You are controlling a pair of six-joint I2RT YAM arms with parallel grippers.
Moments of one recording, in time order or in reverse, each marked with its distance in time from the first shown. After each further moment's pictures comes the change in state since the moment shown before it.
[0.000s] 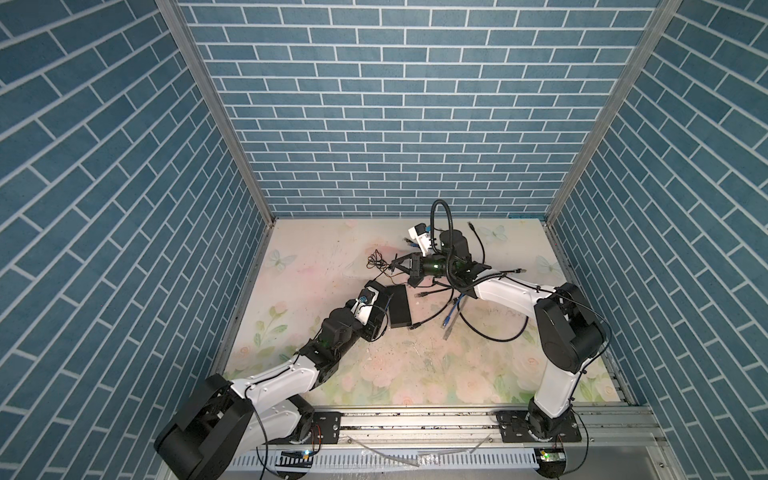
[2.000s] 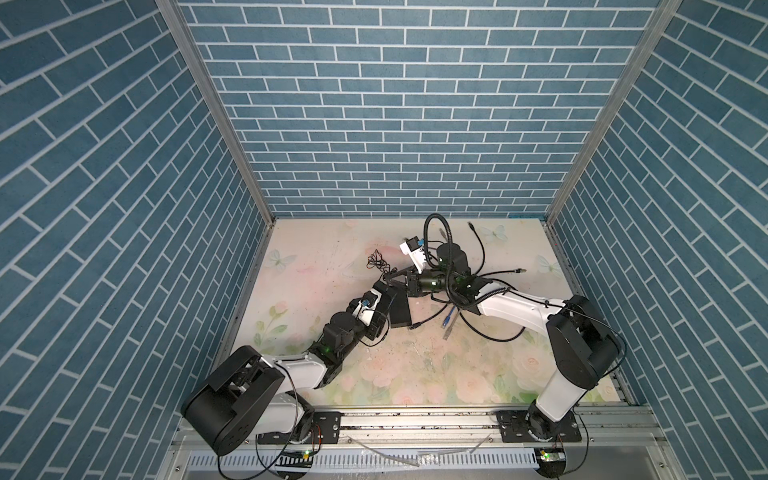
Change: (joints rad) left arm 0.000 0.190 -0.046 0.322 0.006 0.027; right arm 0.087 -0.109 -0.132 0.044 0.009 -0.154
